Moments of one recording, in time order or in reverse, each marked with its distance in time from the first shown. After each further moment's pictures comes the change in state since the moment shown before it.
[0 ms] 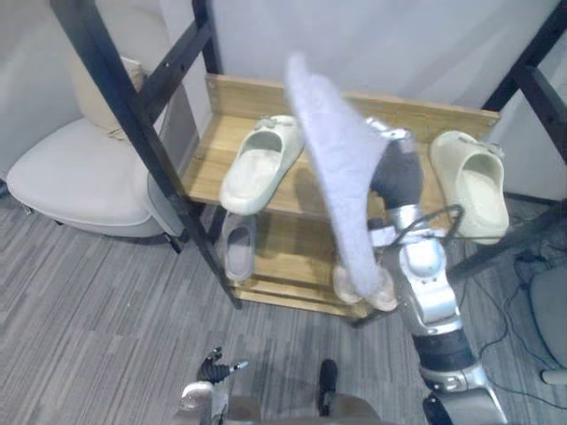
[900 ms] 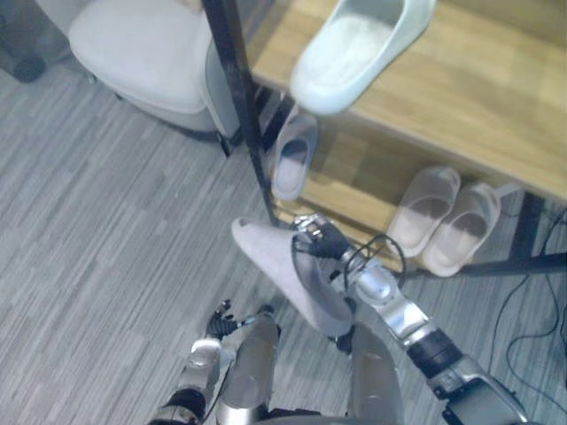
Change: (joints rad) left arm -0.165 0.033 -0.016 -0.060 -0.036 -0.038 0.032; right arm -0.054 -0.156 0.127 0.373 -0.316 0.039 -0.060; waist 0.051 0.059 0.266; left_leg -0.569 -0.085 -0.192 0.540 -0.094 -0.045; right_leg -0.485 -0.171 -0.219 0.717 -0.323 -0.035
